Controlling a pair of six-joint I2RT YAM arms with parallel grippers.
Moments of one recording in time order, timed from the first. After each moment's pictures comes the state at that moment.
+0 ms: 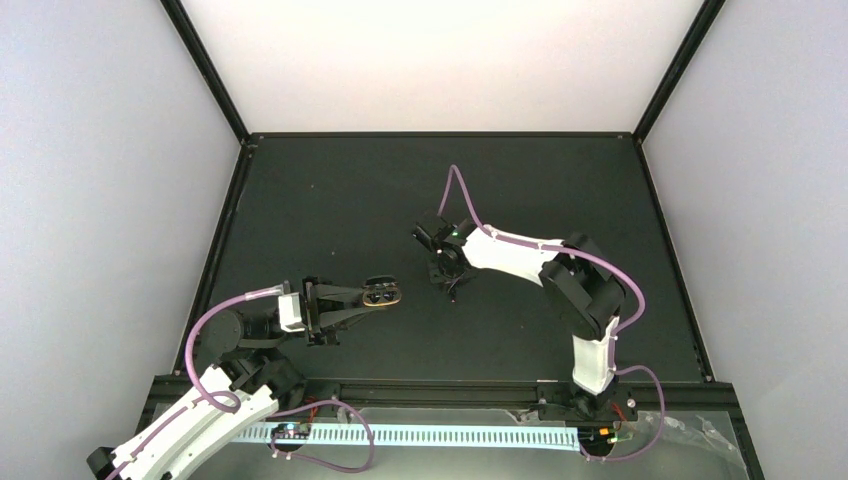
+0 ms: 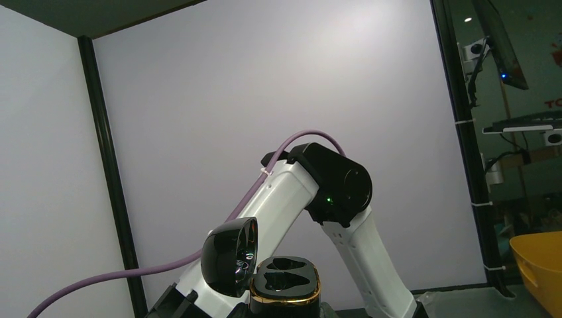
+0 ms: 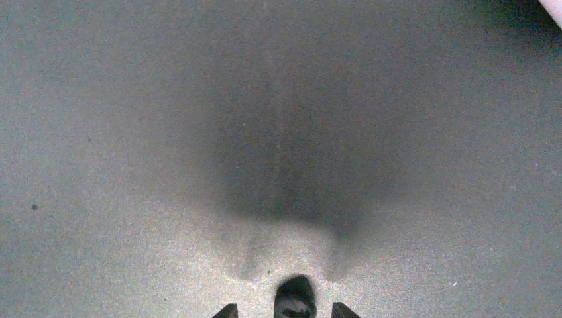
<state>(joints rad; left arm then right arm) -0.73 0.34 0.37 0.55 0.64 -0.16 0.85 1.91 1.32 -0.74 0.13 0.64</state>
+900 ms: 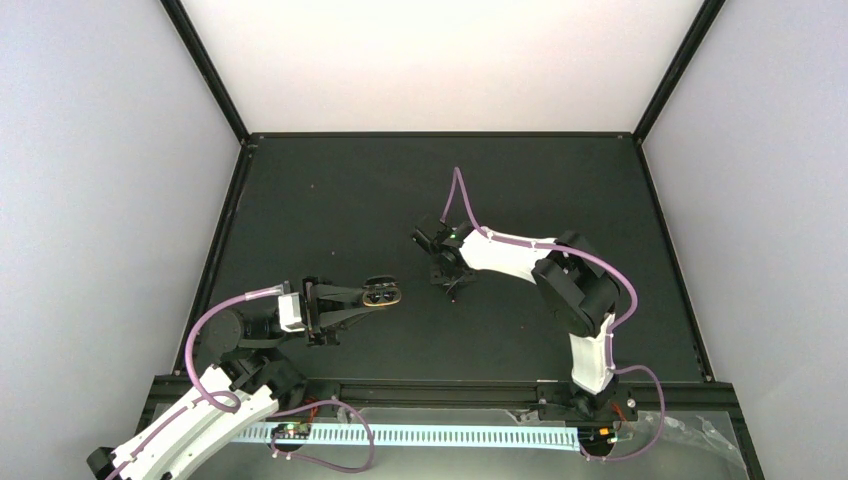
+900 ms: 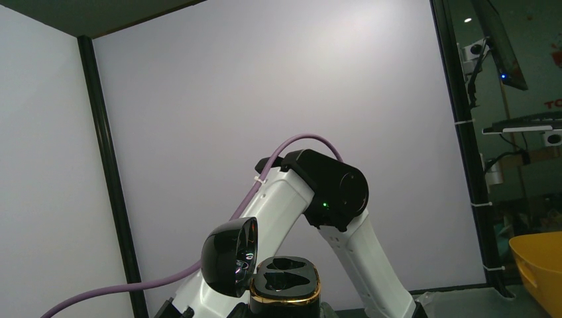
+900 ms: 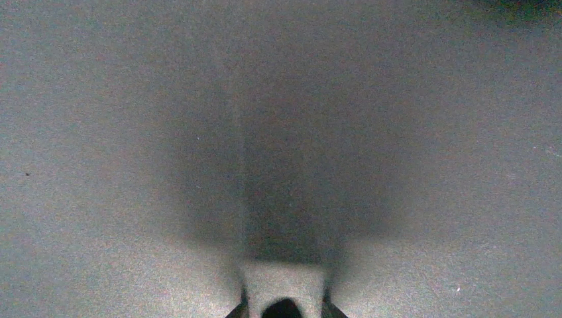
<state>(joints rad) -0.73 0.34 0.37 0.55 0.64 -0.16 0.85 1.95 1.30 -0.72 0.17 0.77</state>
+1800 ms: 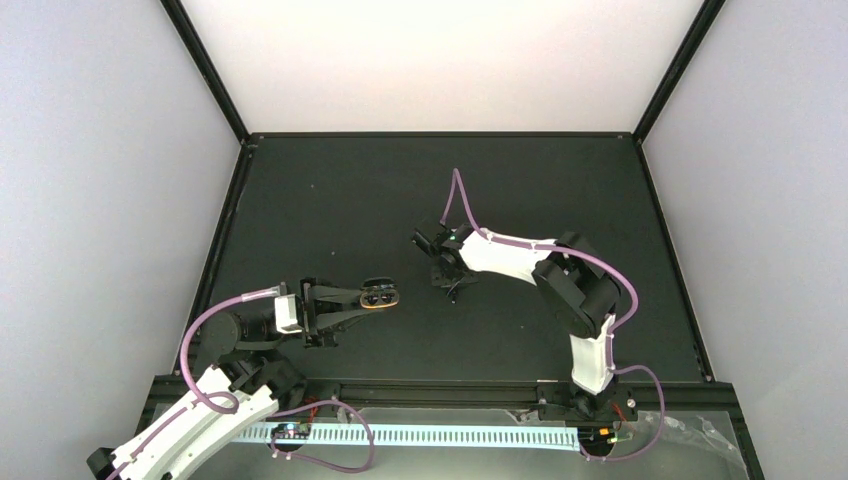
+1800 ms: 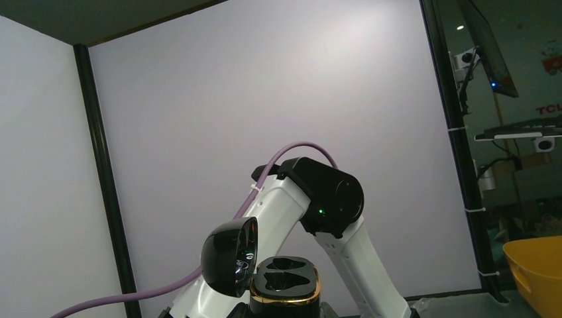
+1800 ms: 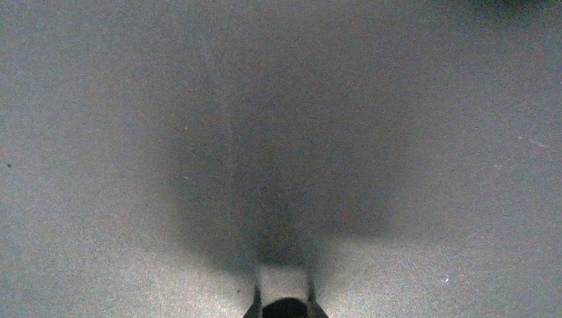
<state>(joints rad) -0.73 0.33 0.37 0.58 0.65 -0.18 0.86 1.94 1.29 -0.74 0.18 0.77</state>
